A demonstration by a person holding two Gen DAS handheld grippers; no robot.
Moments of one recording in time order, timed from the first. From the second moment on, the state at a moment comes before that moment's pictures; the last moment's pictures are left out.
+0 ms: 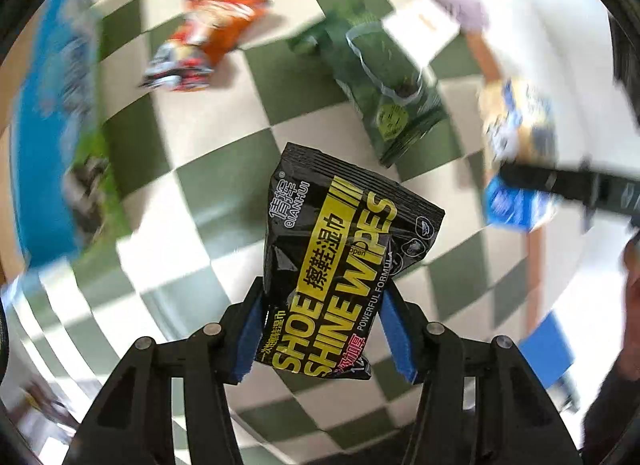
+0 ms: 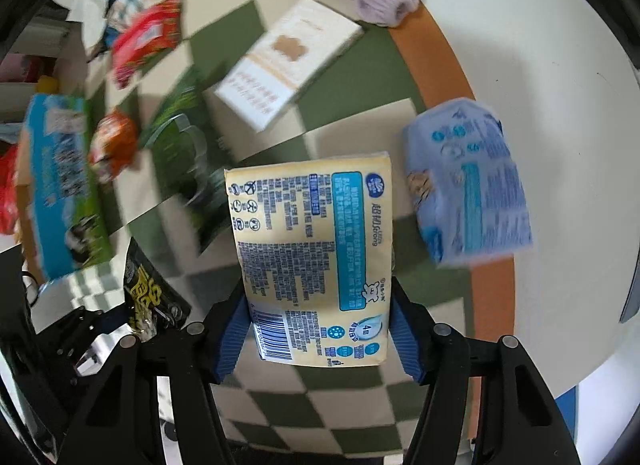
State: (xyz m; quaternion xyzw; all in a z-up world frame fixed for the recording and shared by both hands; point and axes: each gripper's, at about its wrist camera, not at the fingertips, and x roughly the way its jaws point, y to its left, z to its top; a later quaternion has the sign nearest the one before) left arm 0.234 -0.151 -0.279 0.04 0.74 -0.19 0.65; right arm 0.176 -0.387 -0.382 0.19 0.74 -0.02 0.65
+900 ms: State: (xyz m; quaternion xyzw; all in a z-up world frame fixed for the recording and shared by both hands) left arm 0.328 0.139 -0.236 -0.13 0.66 -0.04 0.74; right arm 0.299 -0.044 -0.235 0.11 0.67 0.15 0.72
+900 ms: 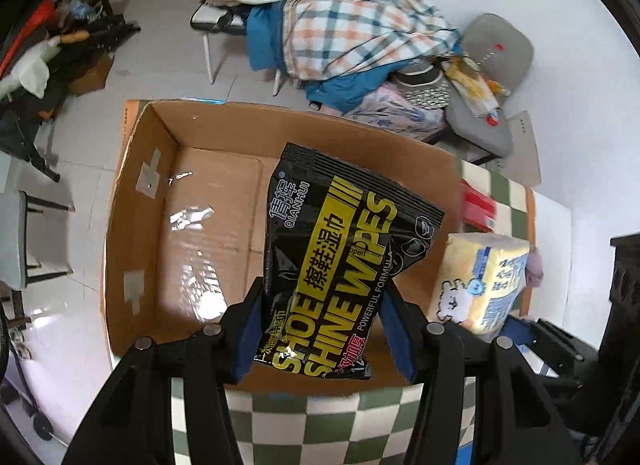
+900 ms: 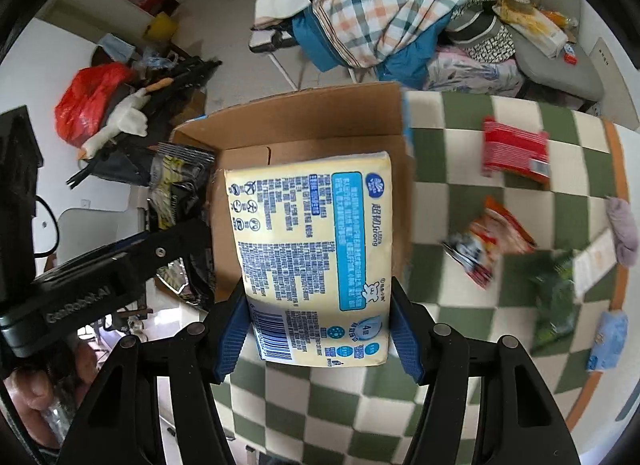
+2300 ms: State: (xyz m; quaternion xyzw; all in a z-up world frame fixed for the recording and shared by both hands) left arm 0.303 0.191 -0.272 -0.07 0.66 0.01 0.75; right arm 0.326 0.022 -0.316 0.01 0.69 0.07 0.72
